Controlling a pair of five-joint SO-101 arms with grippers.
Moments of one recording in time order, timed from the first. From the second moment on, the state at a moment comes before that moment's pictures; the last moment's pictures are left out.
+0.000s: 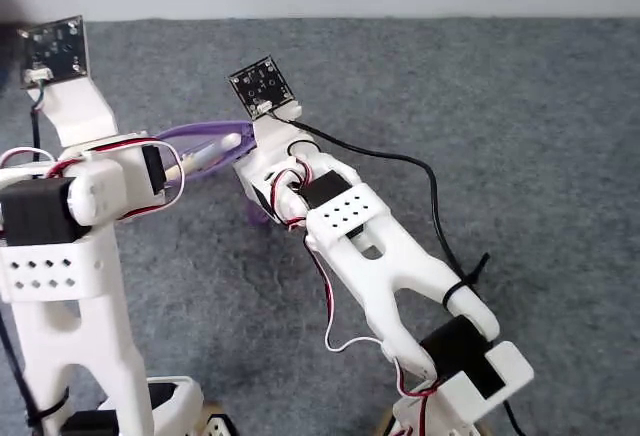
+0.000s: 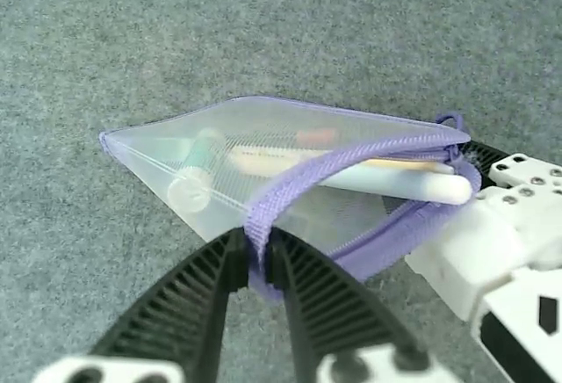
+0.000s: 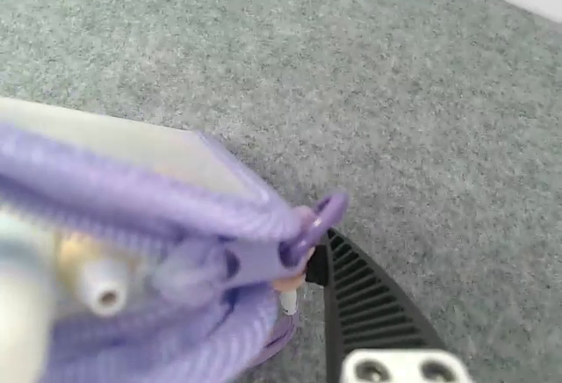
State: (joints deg) left arm -7.2 -25.9 -5.1 99.5 18.4; right arm -36.0 2.0 17.4 26.7 -1.7
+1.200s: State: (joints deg) left arm -8.2 -63.4 -8.5 99.1 8.9; right arm -34.1 -25.3 11.9 32.6 15.8
